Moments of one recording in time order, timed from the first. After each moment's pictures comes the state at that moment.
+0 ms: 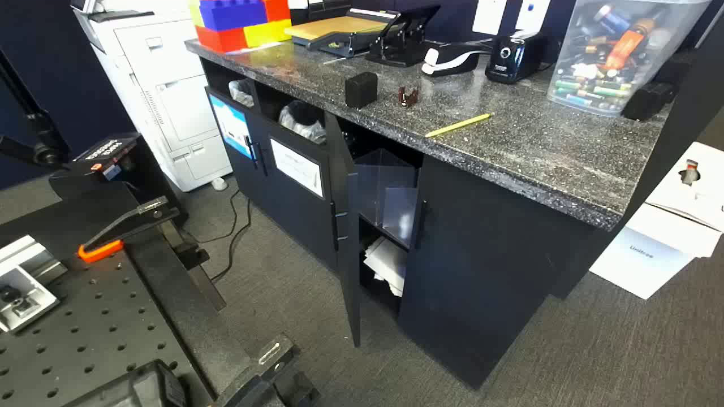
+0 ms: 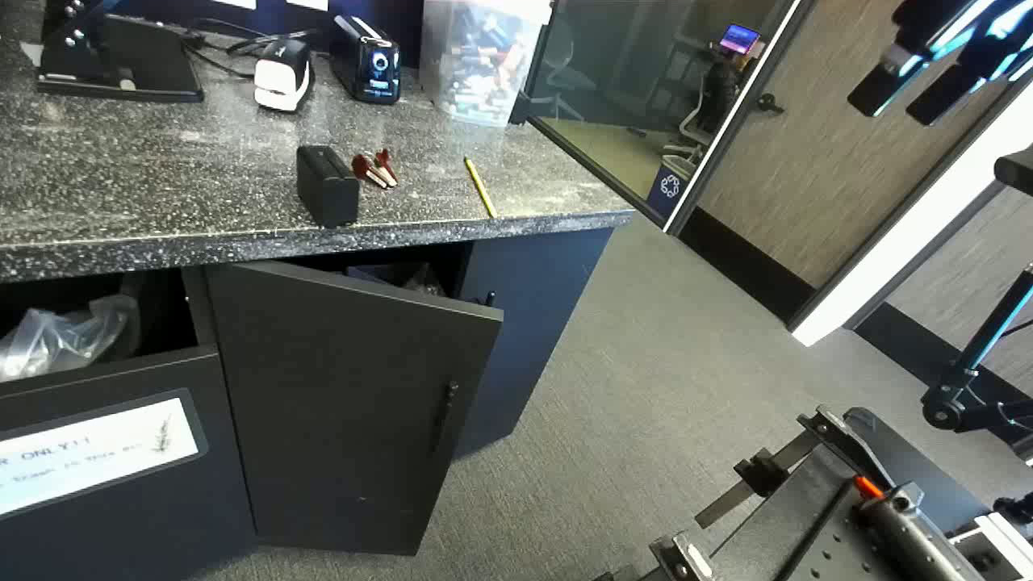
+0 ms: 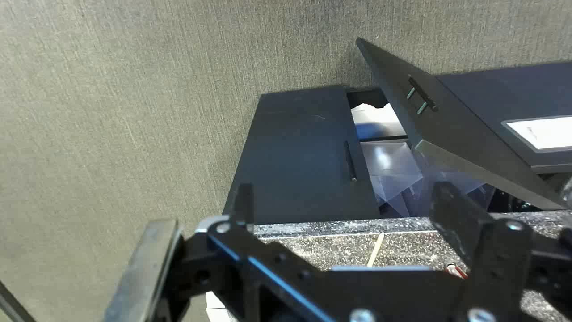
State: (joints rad) arm -0.10 -0.30 0.02 -2.54 -0.13 2.46 0.10
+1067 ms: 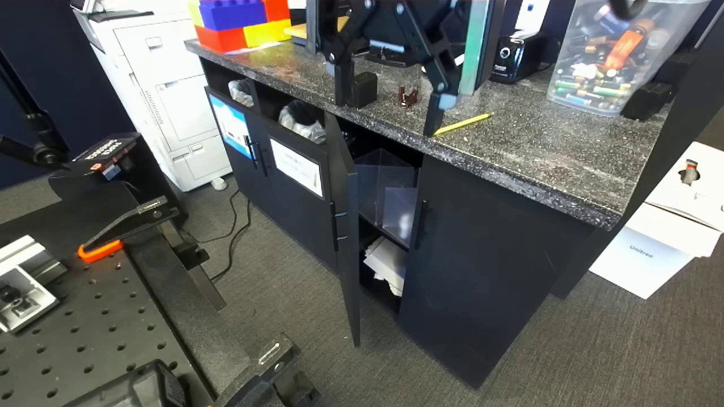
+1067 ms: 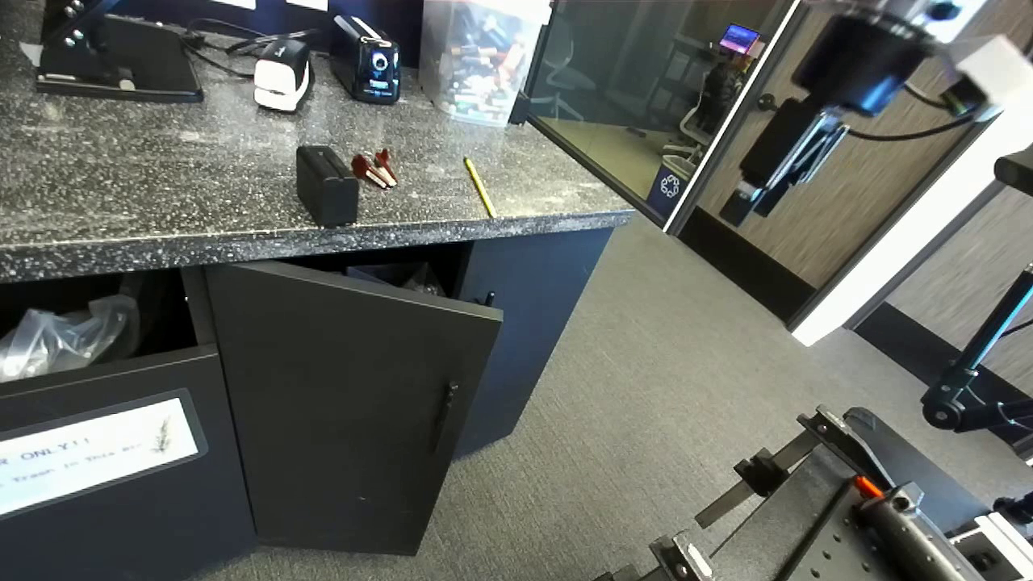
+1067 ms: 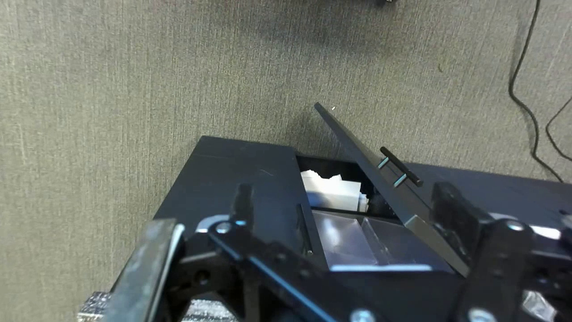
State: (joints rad) arm -0.06 0.20 -0.08 -2.25 0.08 2.45 -0.41
